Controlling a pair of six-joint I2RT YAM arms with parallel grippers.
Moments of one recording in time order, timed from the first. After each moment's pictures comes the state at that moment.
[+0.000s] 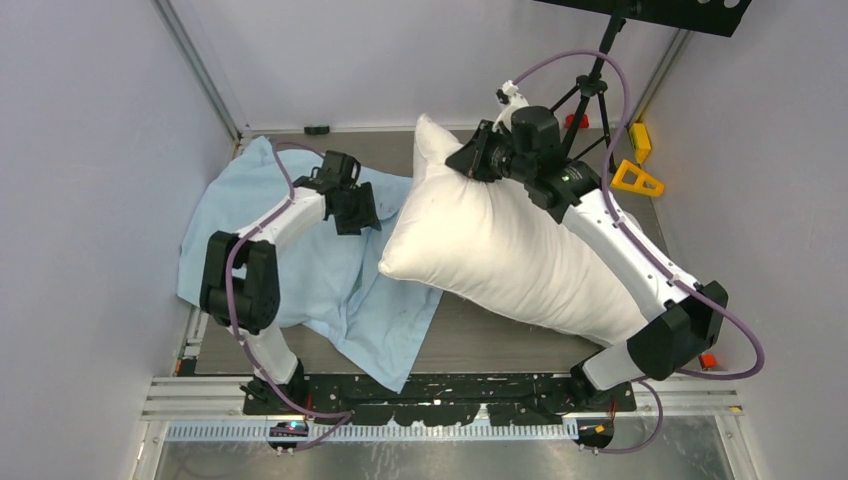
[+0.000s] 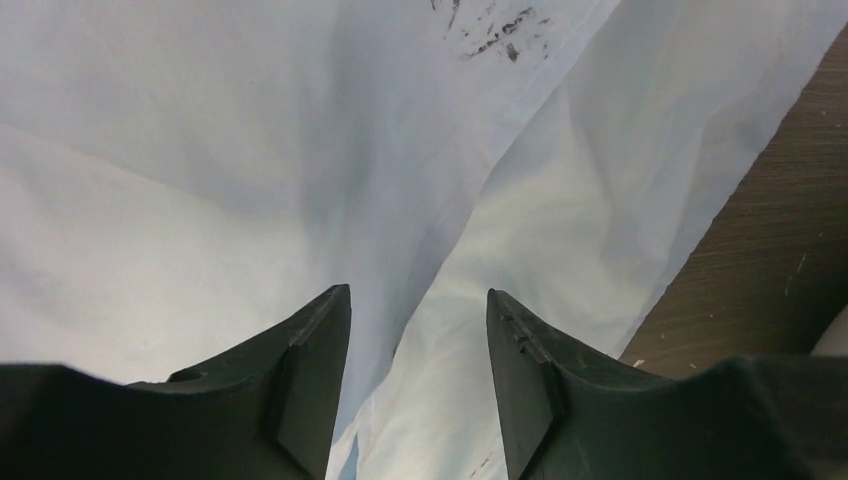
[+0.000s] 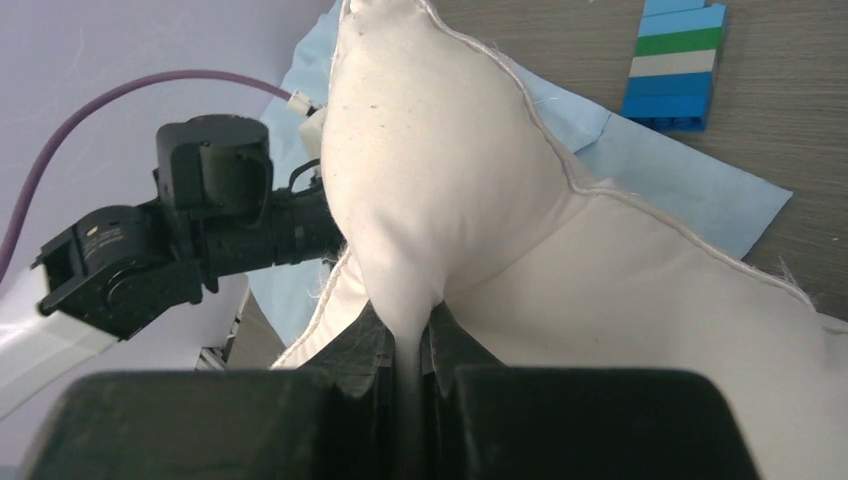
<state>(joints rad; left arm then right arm) -0.28 1.72 1.28 -0.59 0.13 -0.47 0.51 1.47 1.50 -0.37 -0.19 0.60</state>
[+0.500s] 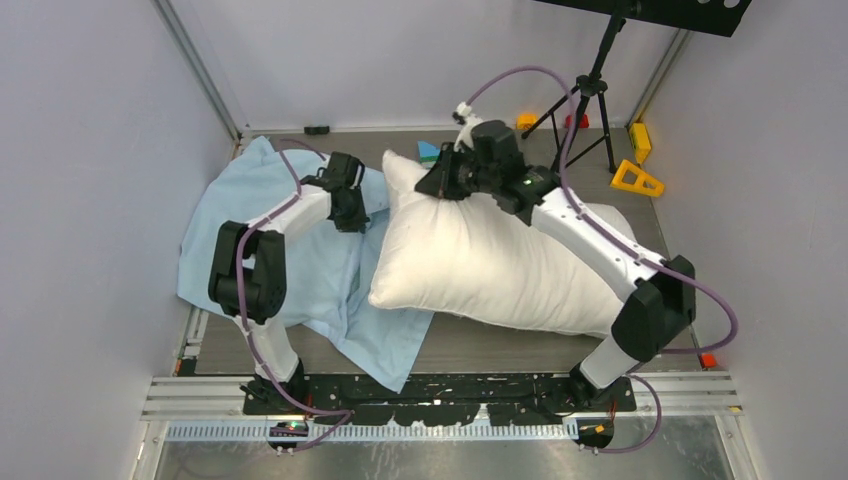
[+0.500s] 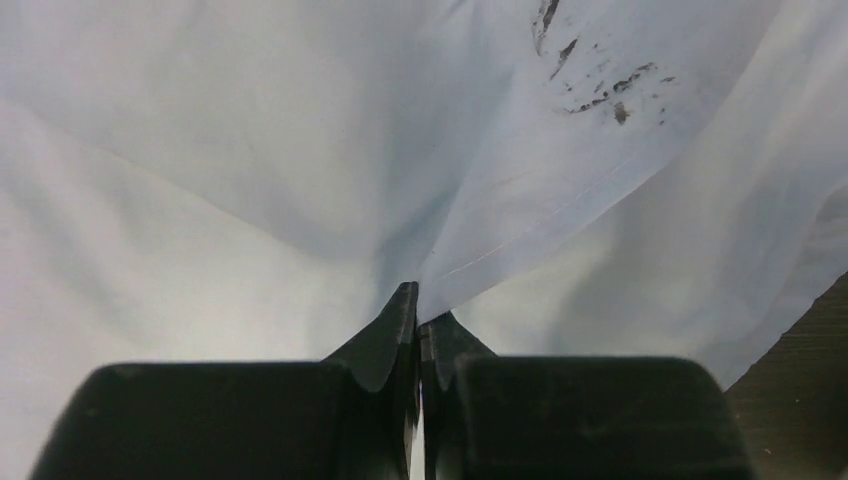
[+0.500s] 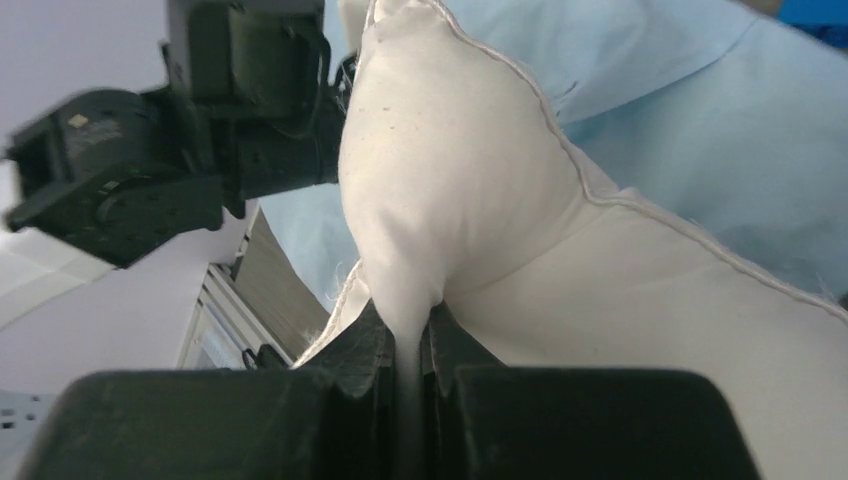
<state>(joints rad) -0.29 1.83 1.31 -0.57 -0.01 -0.46 0.59 1.55 1.48 -0.35 -0.28 0.60</state>
